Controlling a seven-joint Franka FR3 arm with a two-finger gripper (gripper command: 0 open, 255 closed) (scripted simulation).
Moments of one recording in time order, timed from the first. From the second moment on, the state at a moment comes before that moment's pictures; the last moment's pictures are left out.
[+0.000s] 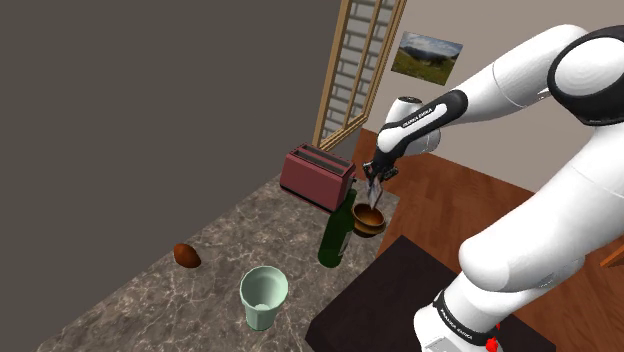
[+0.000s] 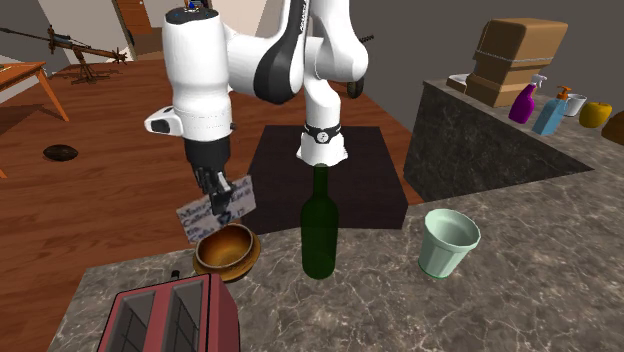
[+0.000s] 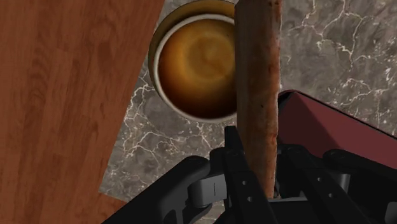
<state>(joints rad) -0.49 -0.06 0.02 -2.54 -0.12 2.58 0.42</state>
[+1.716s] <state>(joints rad) -0.52 0.15 -0.02 -2.58 -0.18 2.83 0.41</state>
